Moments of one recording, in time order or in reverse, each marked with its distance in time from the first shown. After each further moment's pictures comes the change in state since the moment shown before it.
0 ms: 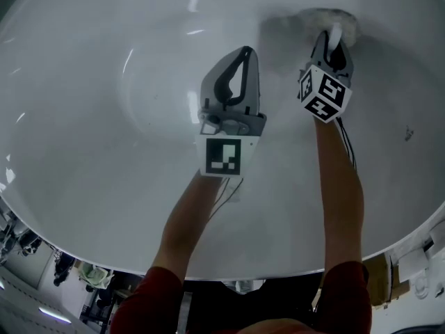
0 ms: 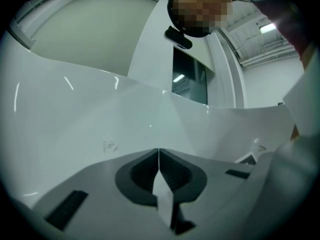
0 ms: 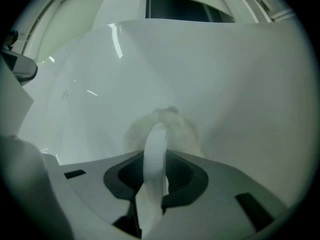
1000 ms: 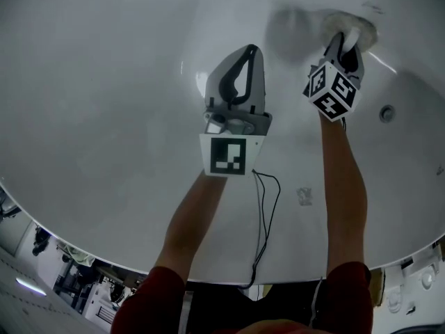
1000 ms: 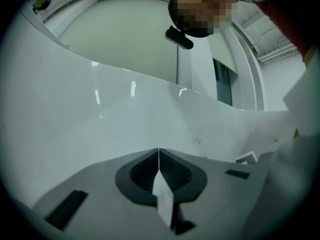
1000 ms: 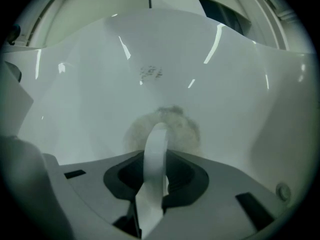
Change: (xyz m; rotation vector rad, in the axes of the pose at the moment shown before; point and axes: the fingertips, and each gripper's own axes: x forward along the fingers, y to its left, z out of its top) left arm -0.125 0.241 0.014 -0.041 0.031 0.195; right arm -0.010 0.258 0.002 0.007 0.033 0.048
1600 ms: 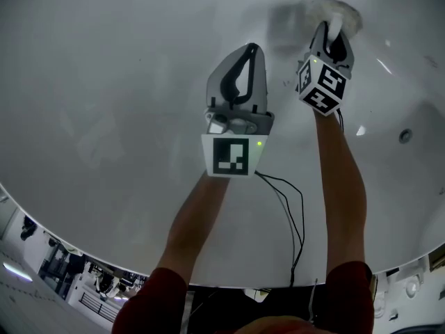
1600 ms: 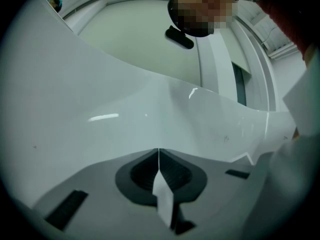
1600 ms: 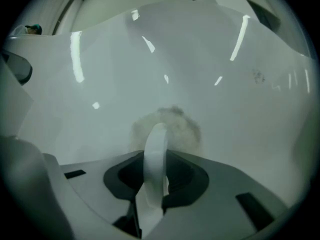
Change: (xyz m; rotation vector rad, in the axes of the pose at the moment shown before) left arm -0.042 0.138 0.001 -0.022 -0.004 0.125; right arm 0.005 0.204 -0.011 -0.102 0.018 0.229
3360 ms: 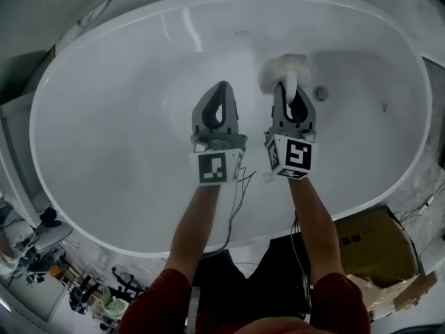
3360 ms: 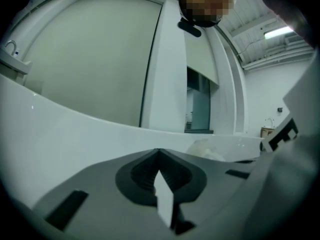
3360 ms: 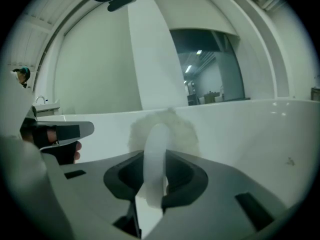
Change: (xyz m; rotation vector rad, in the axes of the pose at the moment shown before) left arm -0.004 -0.320 0.165 0.117 -0.042 -0.325; right arm -0.286 -0.253 0.183 0.178 -0.188 -0.109
